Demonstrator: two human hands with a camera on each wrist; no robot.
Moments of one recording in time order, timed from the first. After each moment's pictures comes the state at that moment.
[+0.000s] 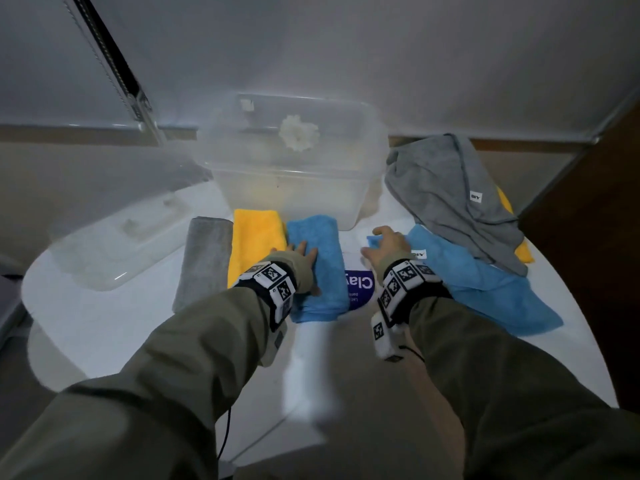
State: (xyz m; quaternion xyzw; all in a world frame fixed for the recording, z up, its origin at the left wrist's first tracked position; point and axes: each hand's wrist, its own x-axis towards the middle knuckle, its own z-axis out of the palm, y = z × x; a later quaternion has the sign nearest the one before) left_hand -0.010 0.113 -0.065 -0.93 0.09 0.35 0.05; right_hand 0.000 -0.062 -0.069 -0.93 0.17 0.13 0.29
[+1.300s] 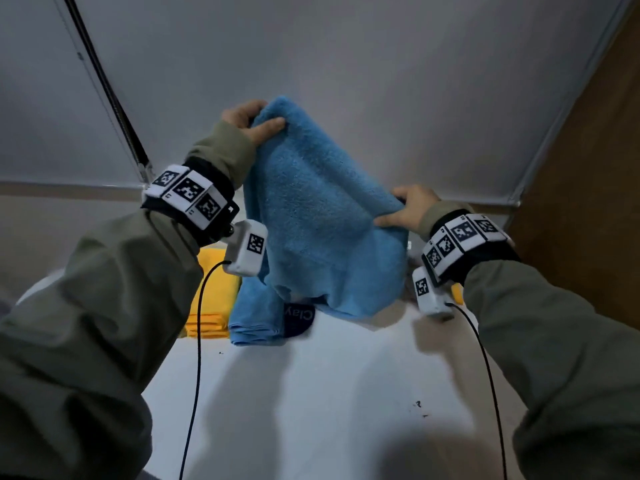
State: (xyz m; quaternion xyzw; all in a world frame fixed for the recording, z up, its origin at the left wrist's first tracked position) left_hand -0.028 0.055 0.179 -0.72 0.15 -0.17 -0.65; right_hand -0.026 -0.215 0.125 -0.96 -0.07 0.02 0.26
